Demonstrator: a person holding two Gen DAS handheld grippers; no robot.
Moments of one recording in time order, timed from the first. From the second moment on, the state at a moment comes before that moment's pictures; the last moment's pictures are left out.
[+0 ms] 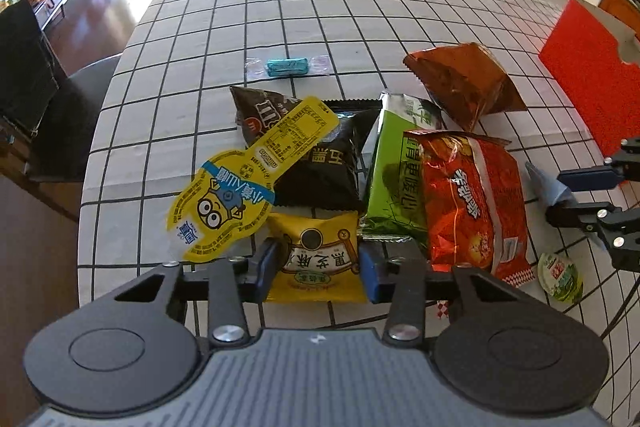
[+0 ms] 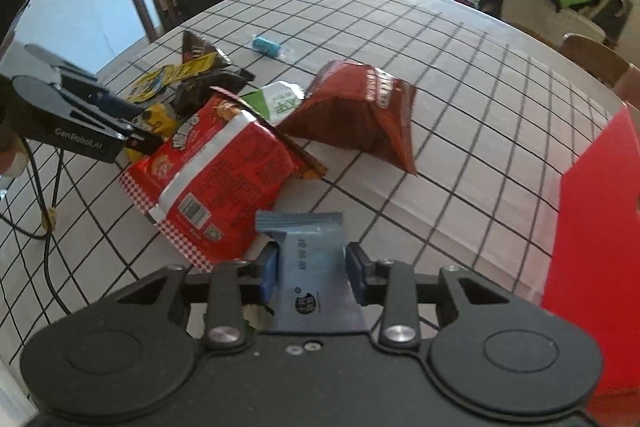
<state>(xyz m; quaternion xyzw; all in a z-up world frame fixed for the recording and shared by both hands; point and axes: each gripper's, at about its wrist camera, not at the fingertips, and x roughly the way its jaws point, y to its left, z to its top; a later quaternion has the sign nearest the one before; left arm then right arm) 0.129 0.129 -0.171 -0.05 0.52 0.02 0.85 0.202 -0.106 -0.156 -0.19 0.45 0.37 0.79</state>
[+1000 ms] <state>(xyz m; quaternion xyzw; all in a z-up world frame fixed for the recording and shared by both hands) 0.108 0.128 -0.162 -0.08 0.51 0.04 0.85 0.205 -0.144 -0.155 -0.14 0.47 0.32 0.81</state>
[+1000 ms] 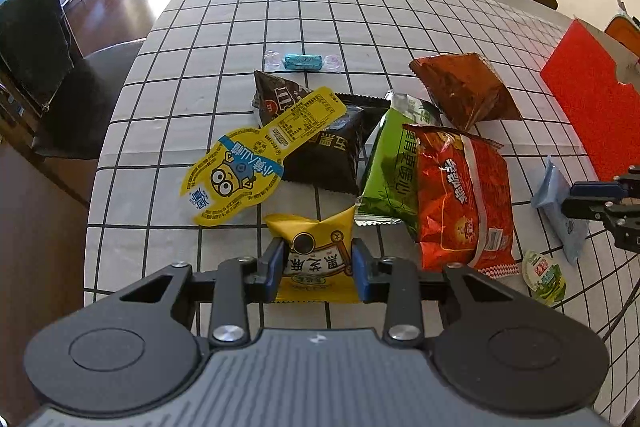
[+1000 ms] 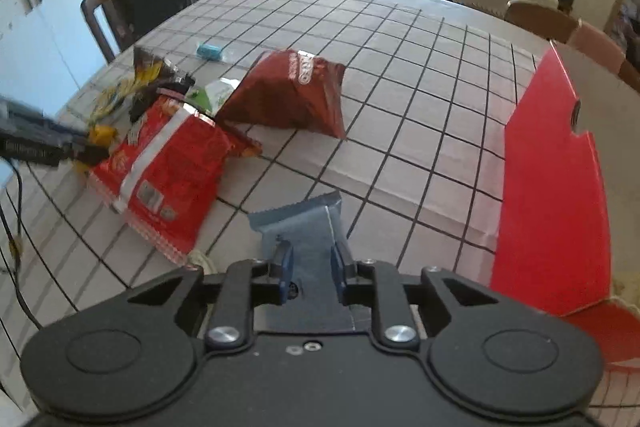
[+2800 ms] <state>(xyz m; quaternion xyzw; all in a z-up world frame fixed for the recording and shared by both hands) 0.109 0.132 -0.163 -0.09 0.51 0.06 0.85 0.221 -0.101 -0.176 -0.18 0.47 0.34 0.79</state>
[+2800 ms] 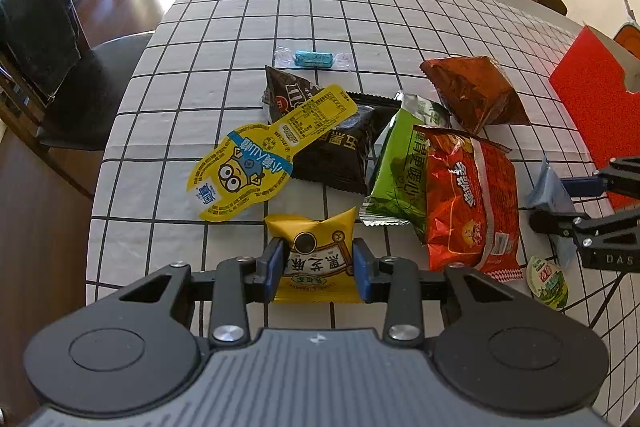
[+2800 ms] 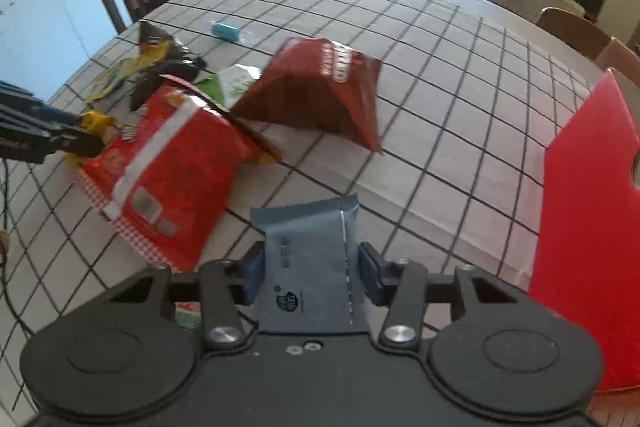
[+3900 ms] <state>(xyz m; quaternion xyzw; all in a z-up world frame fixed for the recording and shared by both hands) 0.151 0.017 -0.030 -0.07 0.43 -0.03 0.90 0.225 -0.238 -0.037 -0.09 0.37 0.25 0.89</state>
